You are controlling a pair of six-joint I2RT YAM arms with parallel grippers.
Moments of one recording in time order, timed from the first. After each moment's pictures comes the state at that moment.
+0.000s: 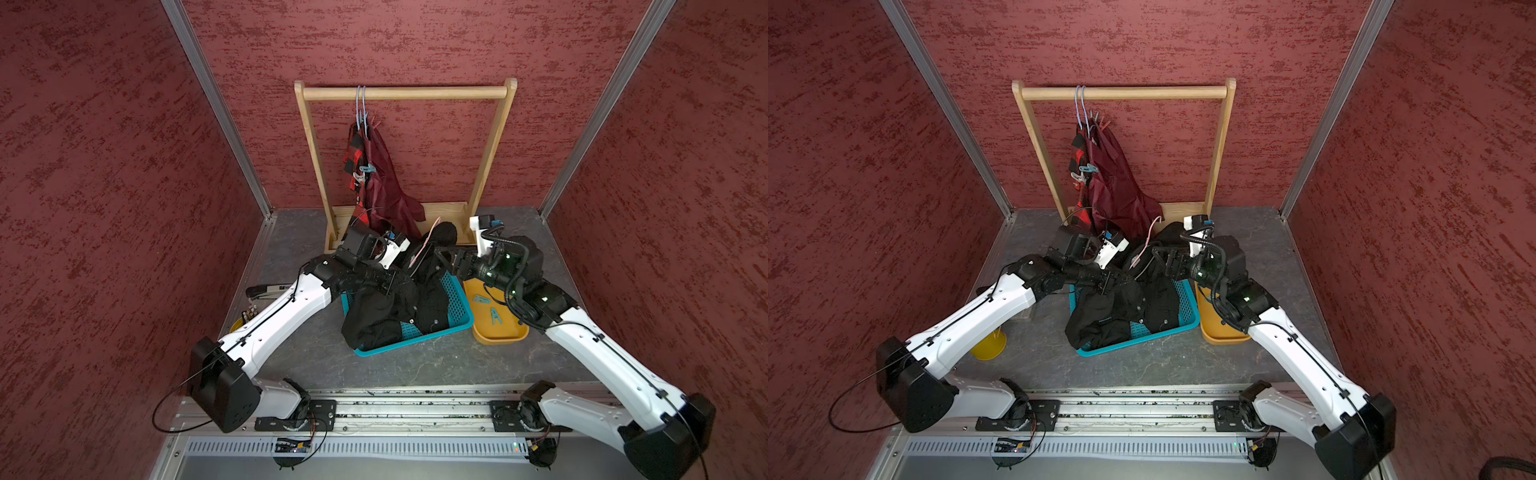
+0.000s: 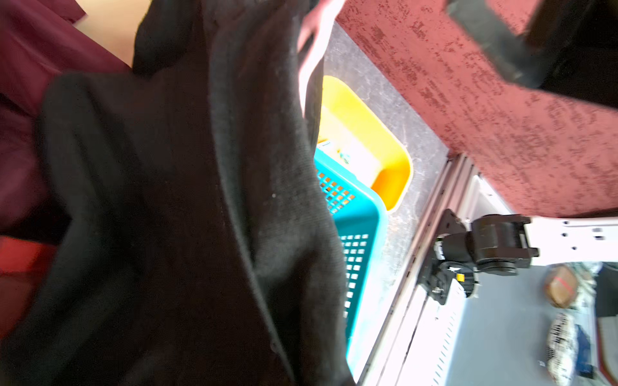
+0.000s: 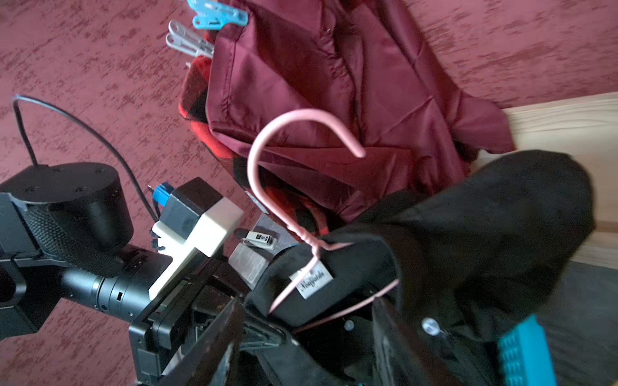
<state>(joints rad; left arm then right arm) -0.60 1.37 1.24 -0.63 0.49 -0.12 0.54 1.12 1.01 -0.11 -0.30 0.54</state>
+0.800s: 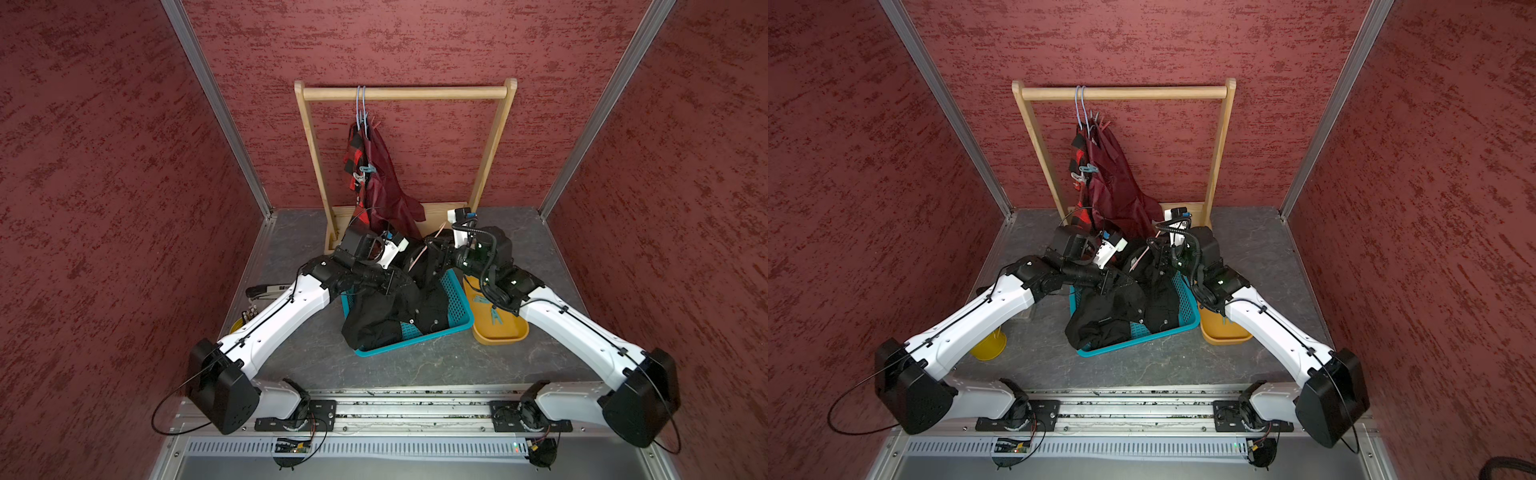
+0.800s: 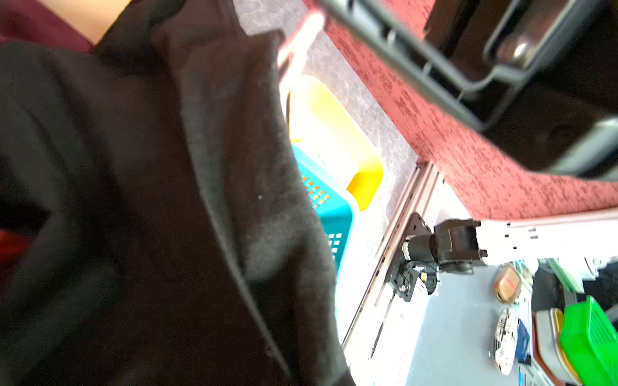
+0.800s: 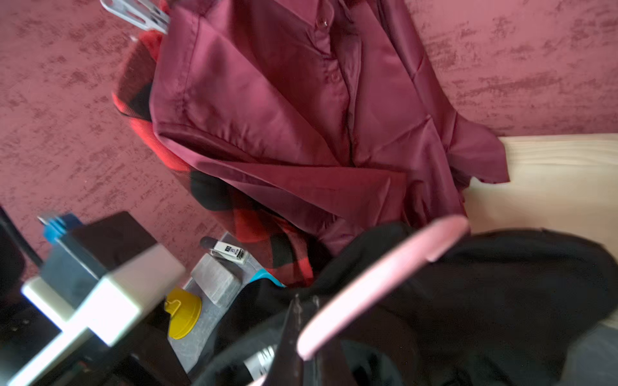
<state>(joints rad) -0.58 1.36 1.23 -0.61 0.56 -0.20 0.58 1.30 1.07 0.00 -0.21 0.45</state>
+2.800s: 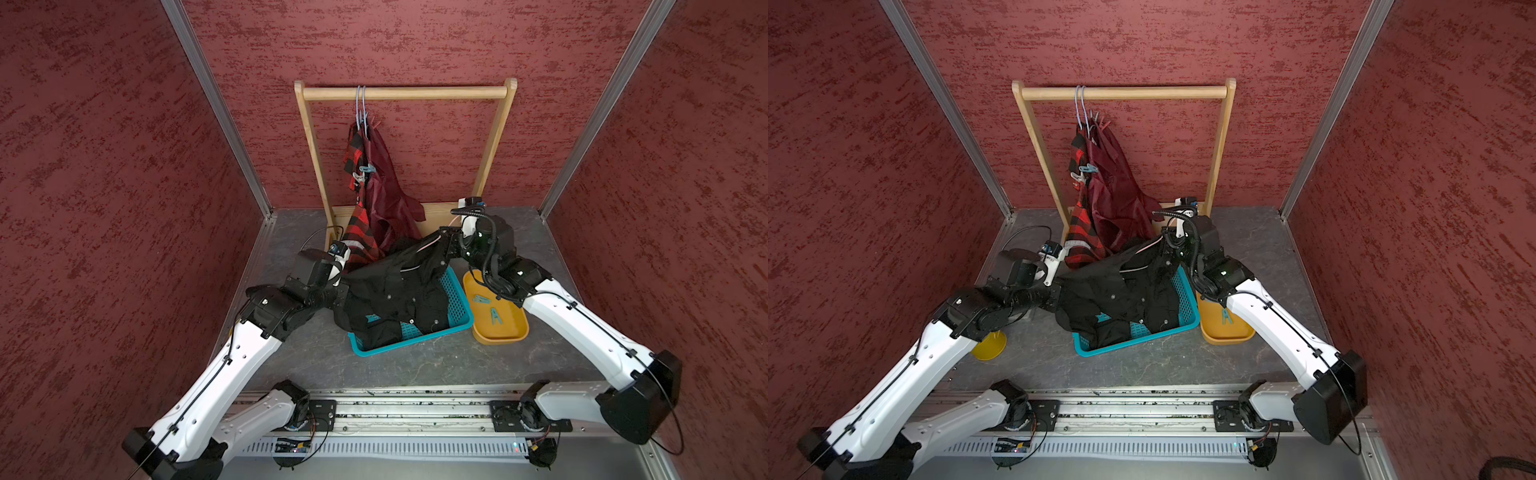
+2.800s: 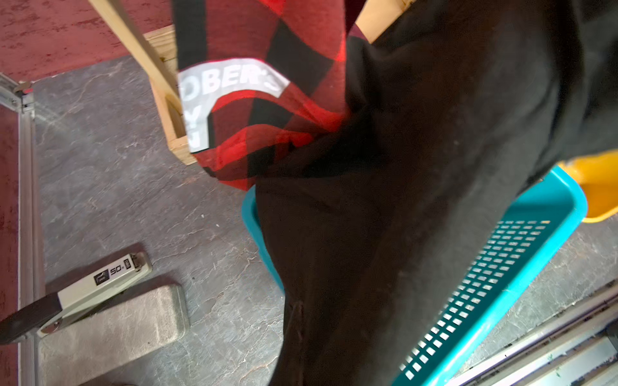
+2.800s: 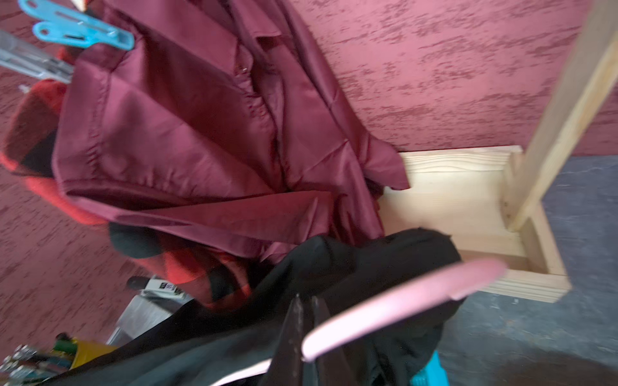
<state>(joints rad) -0.50 0.96 1.13 -0.95 -0.08 -0.12 0.55 1.31 1.22 -0.23 0.07 0.43</state>
